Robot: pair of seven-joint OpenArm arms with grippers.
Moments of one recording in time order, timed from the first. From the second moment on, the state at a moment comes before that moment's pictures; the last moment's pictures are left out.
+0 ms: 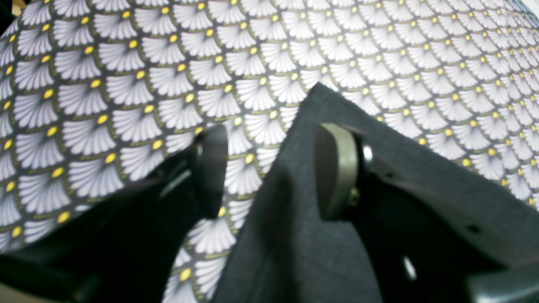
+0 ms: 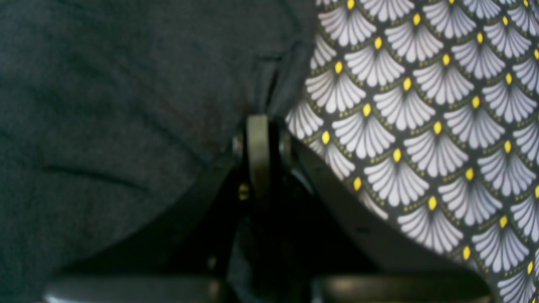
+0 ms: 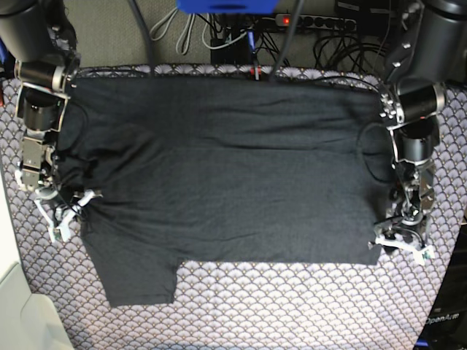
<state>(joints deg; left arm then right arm) -36.6 -17.0 -14.9 26.5 -12.4 -7.1 6.7 25.9 19.3 17.7 38.5 -7.1 32.7 -13.0</state>
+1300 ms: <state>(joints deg) -34.7 -17.3 -5.7 17.7 -12.8 -7.1 -3.7 25.9 19.1 17.5 38.5 -7.1 32.7 -13.2</state>
